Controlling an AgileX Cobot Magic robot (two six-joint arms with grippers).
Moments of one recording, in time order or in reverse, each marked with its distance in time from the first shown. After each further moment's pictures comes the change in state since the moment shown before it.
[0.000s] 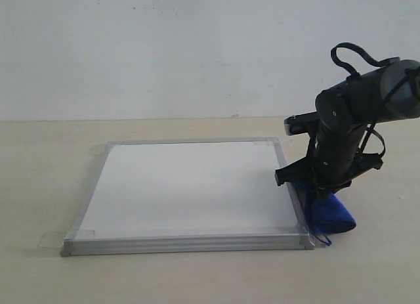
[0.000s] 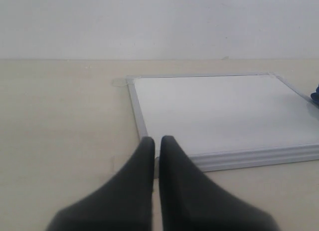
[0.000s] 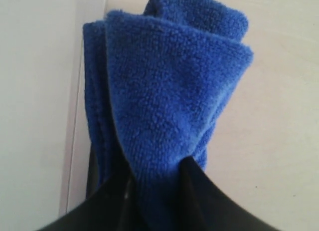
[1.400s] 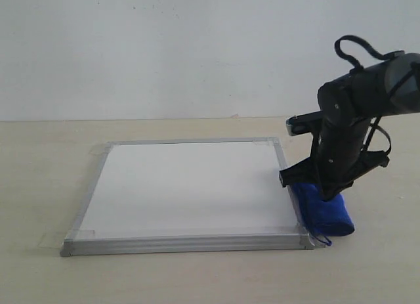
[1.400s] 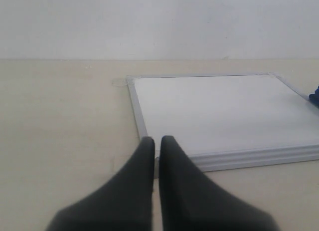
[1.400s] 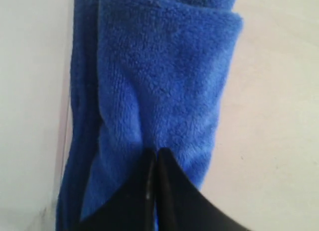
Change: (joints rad) left arm 0.000 0.000 0.000 0.000 0.000 0.000; right arm -0.001 -0.029 -0.007 0.020 0.089 -0.049
